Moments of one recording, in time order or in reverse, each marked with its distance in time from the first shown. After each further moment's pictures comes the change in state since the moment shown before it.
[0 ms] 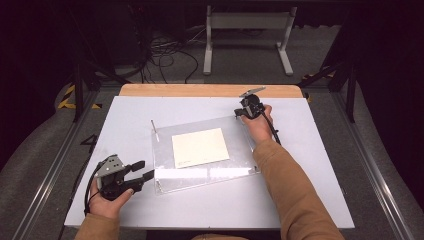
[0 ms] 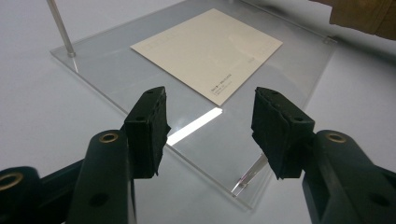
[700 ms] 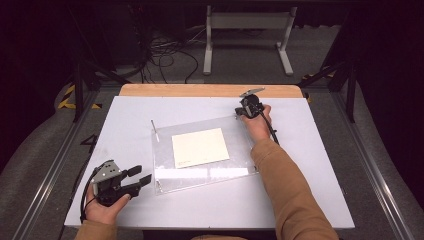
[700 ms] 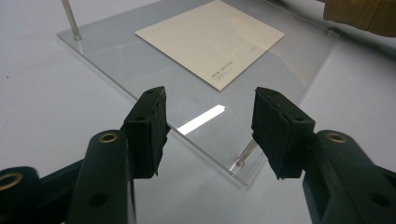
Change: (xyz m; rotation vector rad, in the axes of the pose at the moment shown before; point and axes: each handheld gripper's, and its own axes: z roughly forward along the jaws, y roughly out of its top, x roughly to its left) left arm -0.003 -0.012 -0.010 0.013 0.020 -0.032; right arm -0.008 -0.003 0.014 -0.016 -0.031 -0.005
